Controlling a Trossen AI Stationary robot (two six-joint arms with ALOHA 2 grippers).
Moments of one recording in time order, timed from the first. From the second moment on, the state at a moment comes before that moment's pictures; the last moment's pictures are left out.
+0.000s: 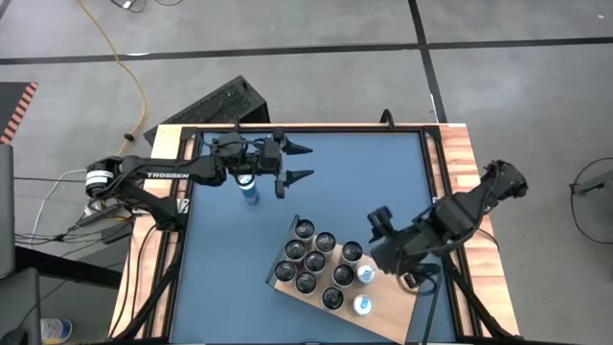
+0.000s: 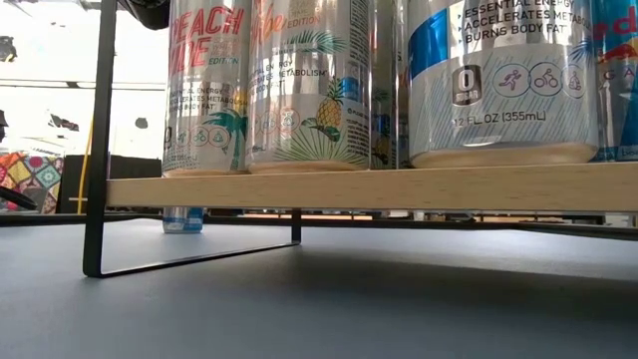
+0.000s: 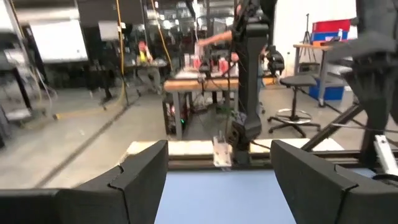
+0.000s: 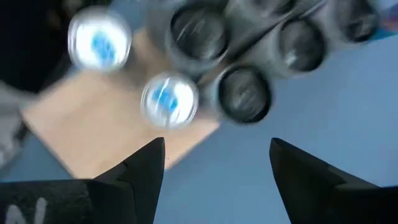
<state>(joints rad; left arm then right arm) 0.25 1.37 0.89 0.65 0.18 0.03 0.59 1.58 1.81 -1.42 0.18 -0.01</state>
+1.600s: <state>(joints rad) 0.26 1.07 0.89 0.10 0.09 0.09 0.66 1.66 1.72 -1.21 0.21 0.12</state>
